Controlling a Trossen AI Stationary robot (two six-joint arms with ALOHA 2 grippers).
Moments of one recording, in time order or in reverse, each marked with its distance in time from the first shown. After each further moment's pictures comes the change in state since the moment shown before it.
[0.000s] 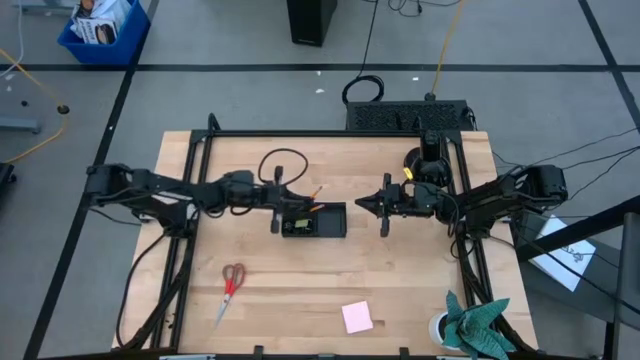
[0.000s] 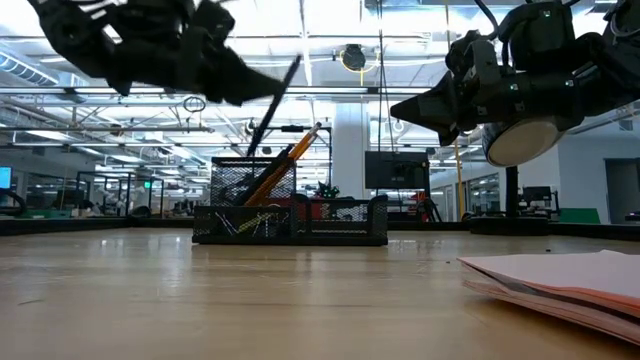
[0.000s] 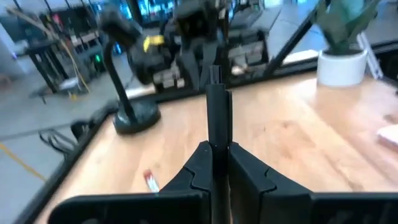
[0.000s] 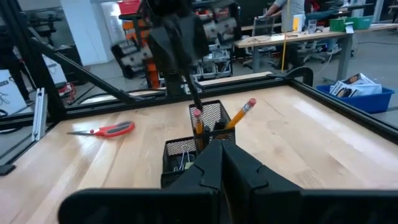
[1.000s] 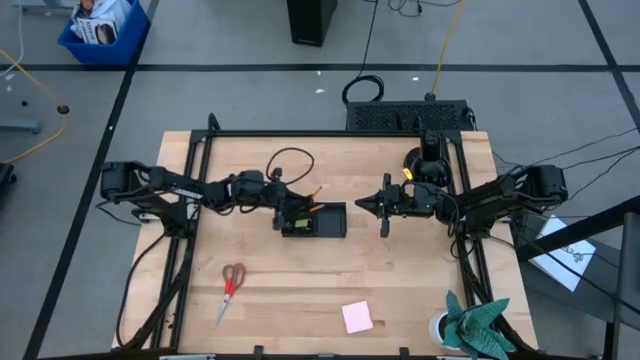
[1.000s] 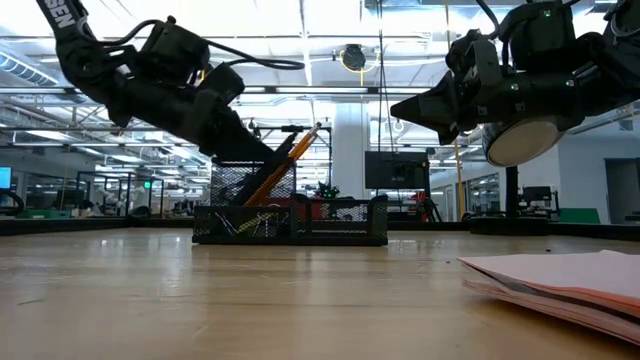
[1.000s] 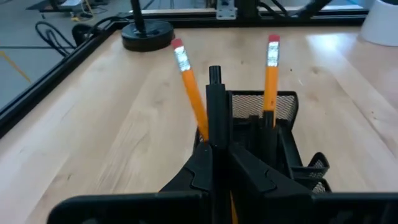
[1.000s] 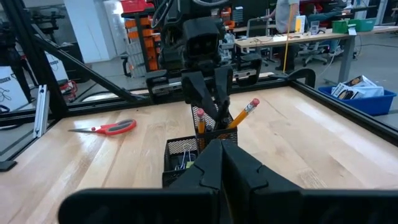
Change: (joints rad) left arm 0.089 0.139 -0.049 -0.021 -0.014 -0.150; right arm 0.002 0.000 0.000 0.000 -0.003 -0.014
